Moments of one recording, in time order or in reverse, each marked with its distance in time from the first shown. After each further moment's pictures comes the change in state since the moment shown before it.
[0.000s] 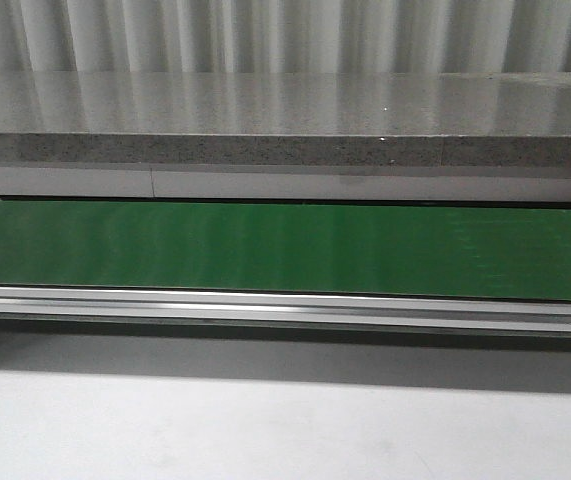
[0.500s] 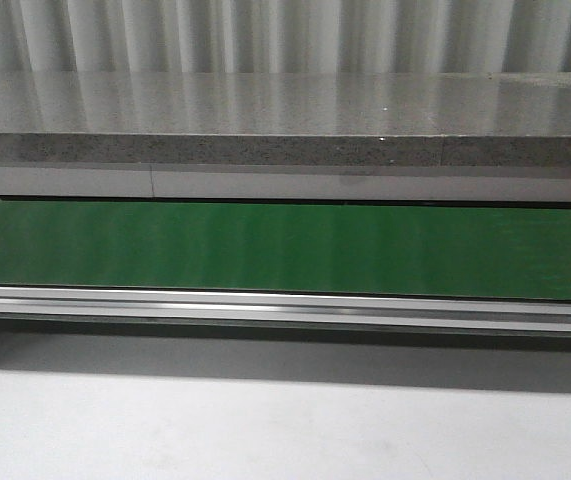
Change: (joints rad) left arm 0.000 0.000 0.000 0.000 0.000 0.000; right arm -0.185 0.319 -0.264 0.044 -0.024 0.040
